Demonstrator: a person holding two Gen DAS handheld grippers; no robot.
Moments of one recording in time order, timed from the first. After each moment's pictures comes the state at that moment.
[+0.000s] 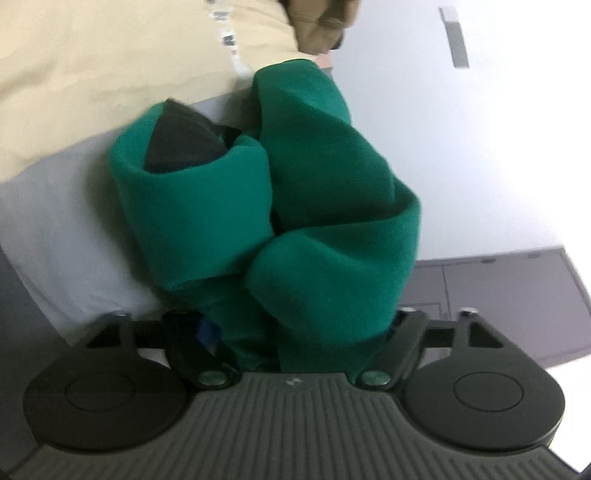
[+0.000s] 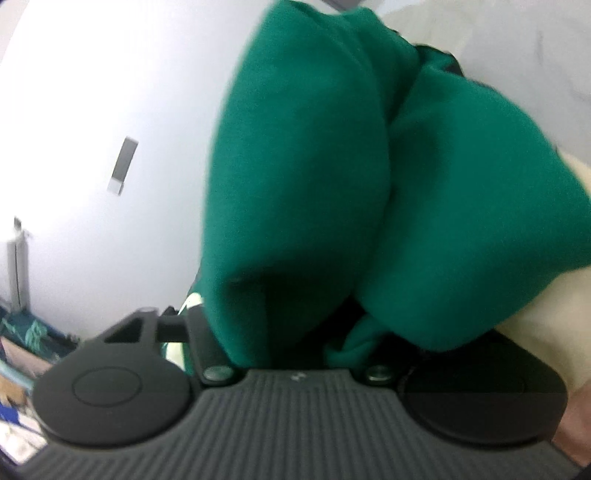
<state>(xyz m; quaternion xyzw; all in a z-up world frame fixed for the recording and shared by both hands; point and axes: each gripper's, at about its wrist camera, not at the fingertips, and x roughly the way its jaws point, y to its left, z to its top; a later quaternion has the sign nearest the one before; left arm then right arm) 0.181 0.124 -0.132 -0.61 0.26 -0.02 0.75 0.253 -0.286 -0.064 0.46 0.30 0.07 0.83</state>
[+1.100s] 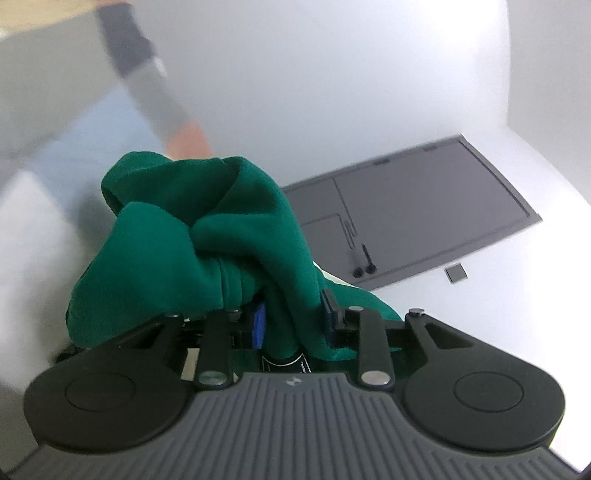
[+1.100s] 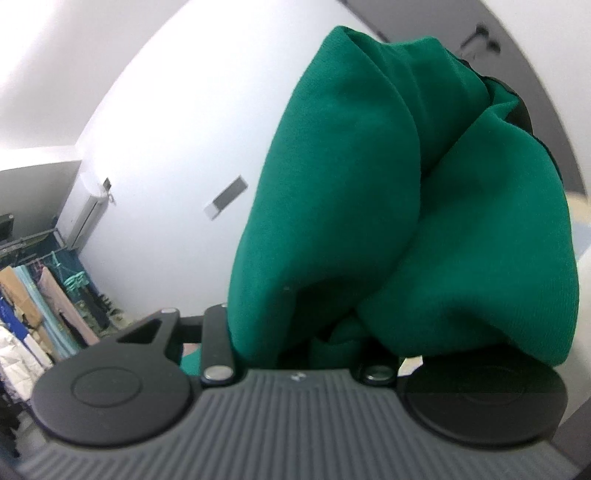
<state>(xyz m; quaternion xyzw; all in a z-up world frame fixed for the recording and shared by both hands) 0.223 -0.049 0.014 -0.53 0.22 -0.23 0.78 0.229 -0.365 0.121 0.31 0.13 0.16 0.93</state>
